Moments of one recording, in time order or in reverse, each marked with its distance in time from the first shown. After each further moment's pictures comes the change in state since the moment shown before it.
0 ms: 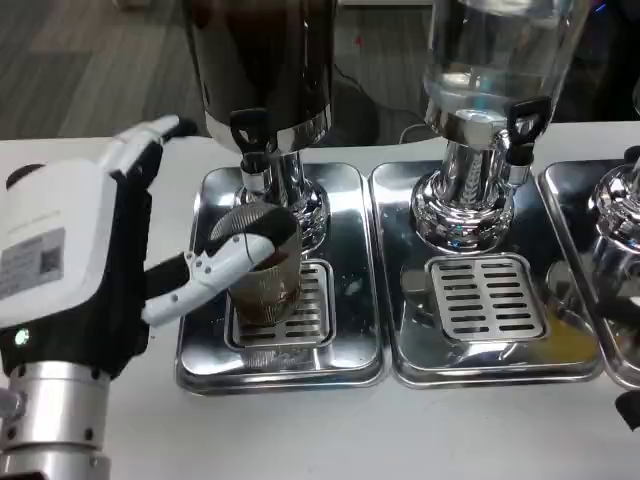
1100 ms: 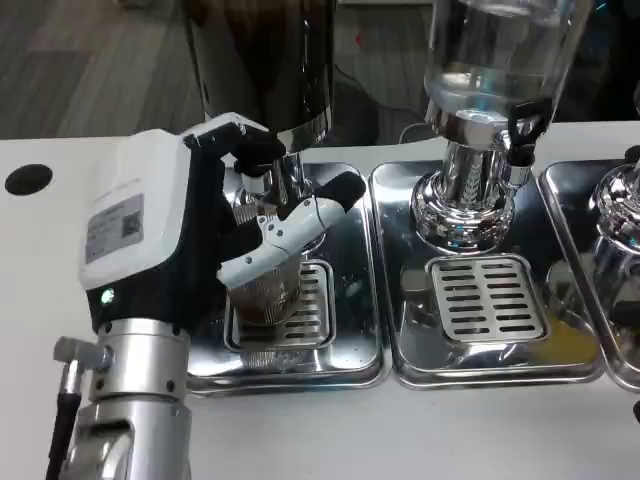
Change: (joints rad) left arm -0.165 -0.091 -0.164 0.112 -0.015 0.077 0.060; right arm 0.043 0.000 -0.041 0.001 -0.048 -0.087 -0.036
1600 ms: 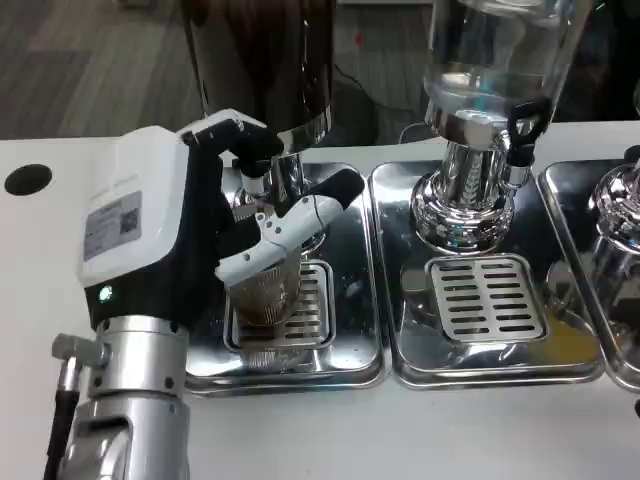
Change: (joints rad) left arm -0.007 0.003 0.005 0.003 -0.004 0.000 0.000; right arm -0.005 0.000 0.000 0.001 0.000 0.000 -0.007
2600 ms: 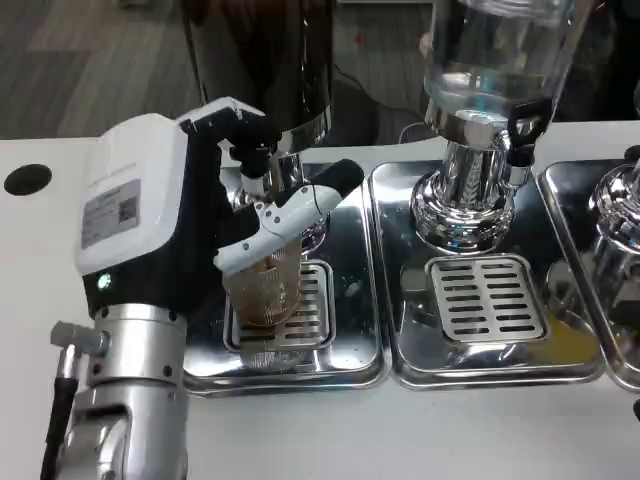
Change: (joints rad) left arm -0.032 0.017 0.003 0.010 -0.003 0.011 0.000; right arm -0.011 0.005 0.018 0.034 0.005 -0.011 -0.008
